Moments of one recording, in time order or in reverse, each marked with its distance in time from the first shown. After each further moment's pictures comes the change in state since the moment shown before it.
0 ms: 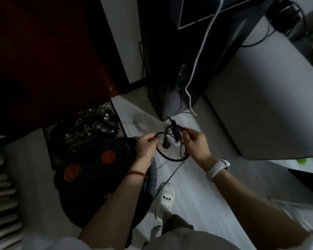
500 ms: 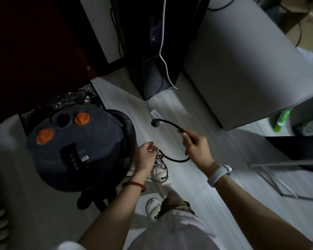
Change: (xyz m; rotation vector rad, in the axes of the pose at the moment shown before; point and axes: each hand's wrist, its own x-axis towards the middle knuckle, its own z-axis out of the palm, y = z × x) left_hand -0.109 -0.147 0.013 0.428 -0.077 0.085; right_hand -0.139 0.106 -0.033 0.087 0.066 -0.013
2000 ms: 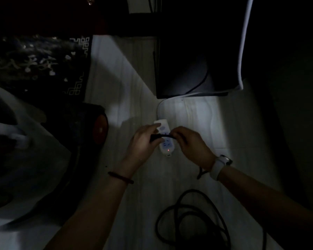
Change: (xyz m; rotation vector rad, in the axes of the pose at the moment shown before) left_hand 0.483 -0.171 0.229 0.245 0.352 0.535; right_hand 0.468 0.391 0.169 -0.385 -0.554 -0.607
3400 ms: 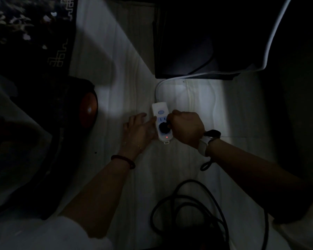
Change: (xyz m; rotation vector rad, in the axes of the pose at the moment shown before) left_hand 0.006 -0.066 0.055 0.322 -0.126 -0.121; right_hand 0.041 0.023 0.029 -0.779 -0.221 -0.133
